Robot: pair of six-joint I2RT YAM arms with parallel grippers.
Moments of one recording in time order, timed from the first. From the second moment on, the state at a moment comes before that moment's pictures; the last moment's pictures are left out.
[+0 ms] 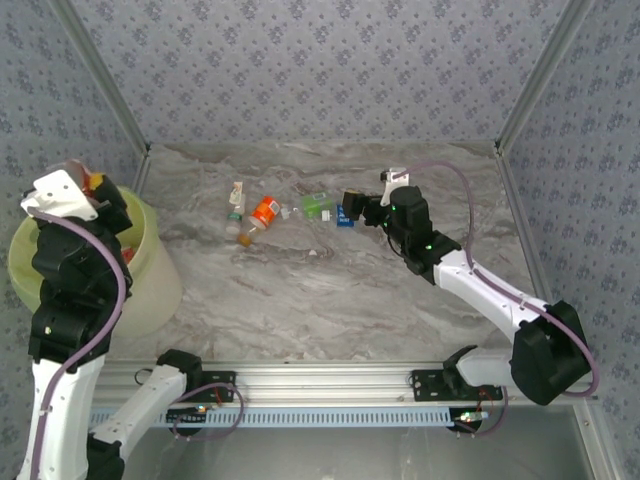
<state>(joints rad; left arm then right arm) -0.29 0.73 1.35 -0.61 -0.87 -0.05 0.54 1.28 0.87 0.10 0.15 0.37</state>
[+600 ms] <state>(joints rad) 0.19 0.85 1.29 -0.76 -0.82 -0.12 0.53 1.25 0.87 0.10 0.15 0.37</state>
